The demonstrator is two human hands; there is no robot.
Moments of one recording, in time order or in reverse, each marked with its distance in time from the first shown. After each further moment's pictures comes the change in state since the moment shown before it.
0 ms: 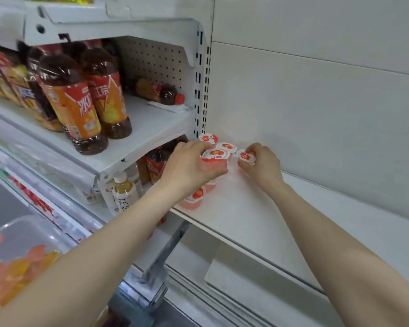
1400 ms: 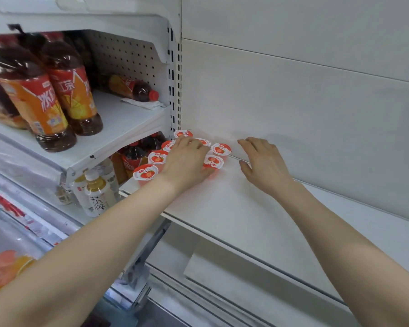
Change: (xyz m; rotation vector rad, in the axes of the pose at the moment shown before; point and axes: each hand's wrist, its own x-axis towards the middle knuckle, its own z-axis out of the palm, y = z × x) left_hand 0.024 0.028 0.047 0.407 -0.061 0.285; right_hand -0.035 0.032 -0.071 -0.459 0.065 -0.419
